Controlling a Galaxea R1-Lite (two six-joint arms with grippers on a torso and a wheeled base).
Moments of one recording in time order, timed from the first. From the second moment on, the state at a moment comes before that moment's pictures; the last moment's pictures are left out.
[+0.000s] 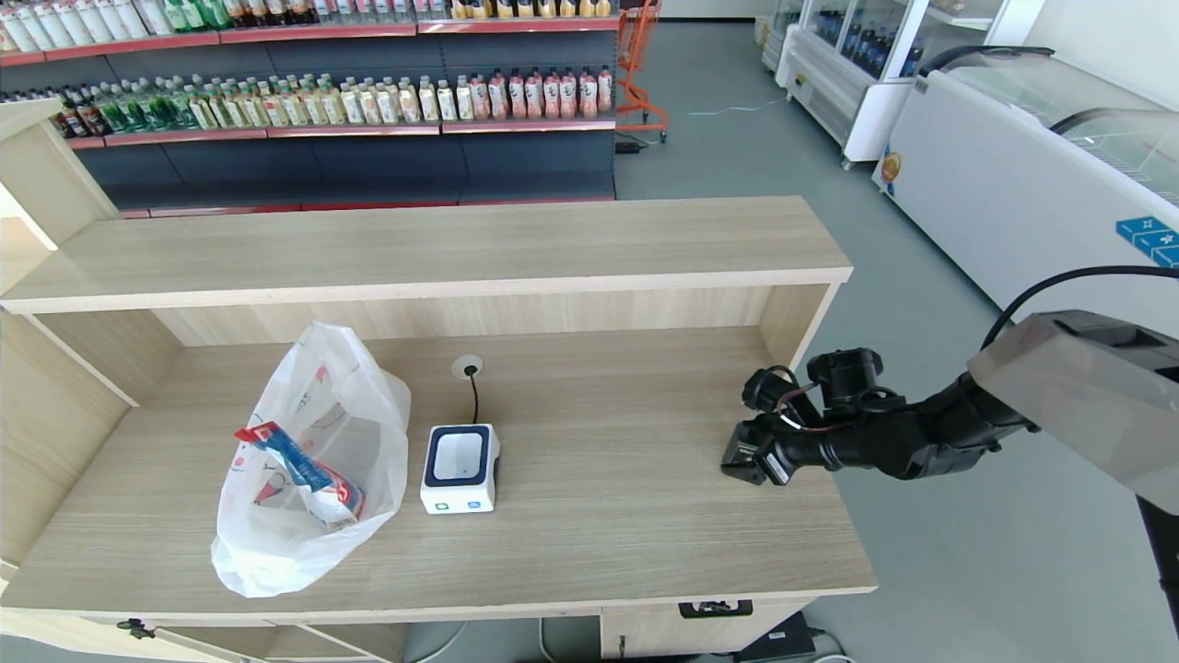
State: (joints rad) left arm 0.00 0.00 0.00 0.00 -0.02 0.00; right arm 0.19 2.33 -1.21 -0.46 0.31 -0.61
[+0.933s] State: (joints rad) left arm 0.00 0.00 0.00 0.00 -0.02 0.00; right arm 0.21 2.36 -1.26 -0.49 0.35 -0.60
